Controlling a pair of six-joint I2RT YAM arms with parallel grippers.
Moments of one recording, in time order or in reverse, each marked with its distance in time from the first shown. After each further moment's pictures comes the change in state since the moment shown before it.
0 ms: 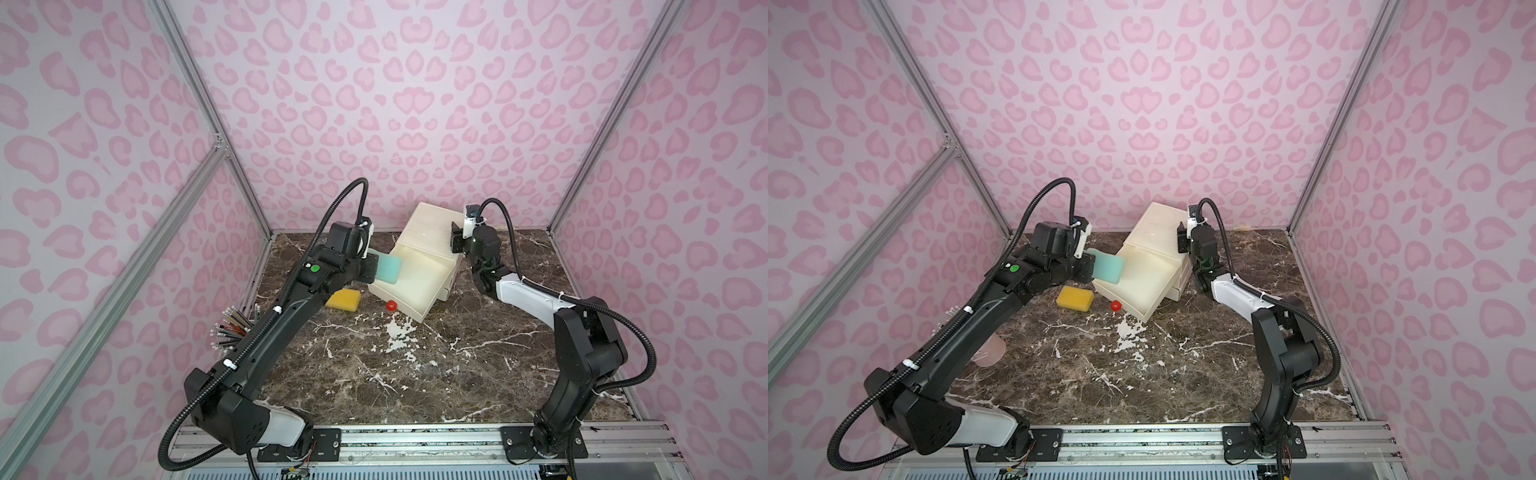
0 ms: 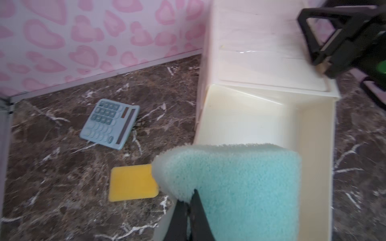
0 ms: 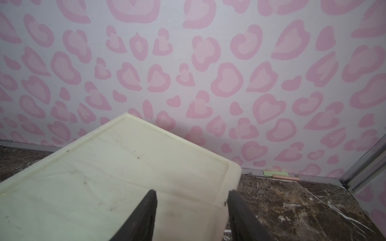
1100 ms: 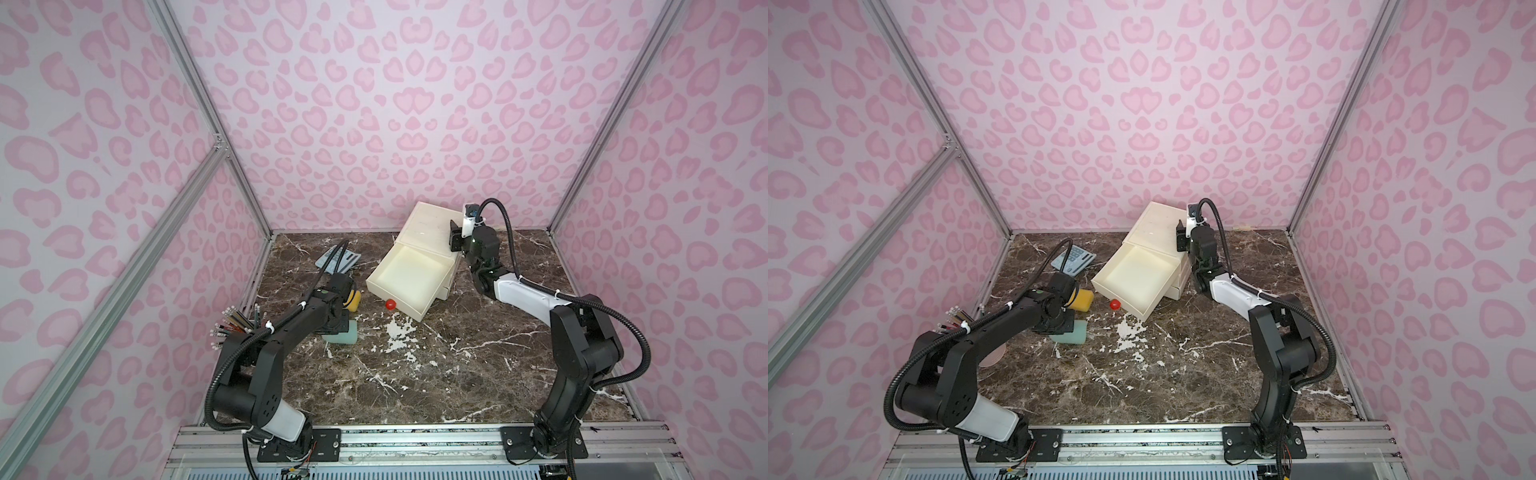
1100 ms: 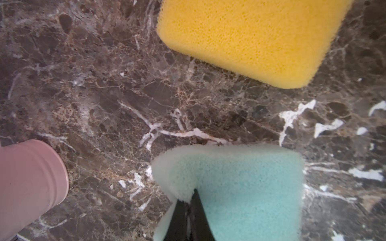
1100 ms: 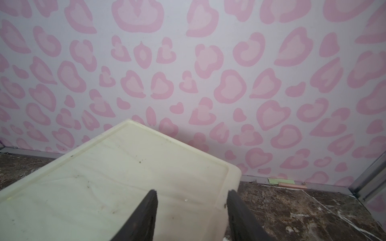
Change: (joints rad) left arm 0.137 0.166 -0.467 -0.009 -0.167 -0.230; right arm -0.002 0.029 0.005 0.060 -0.016 0.000
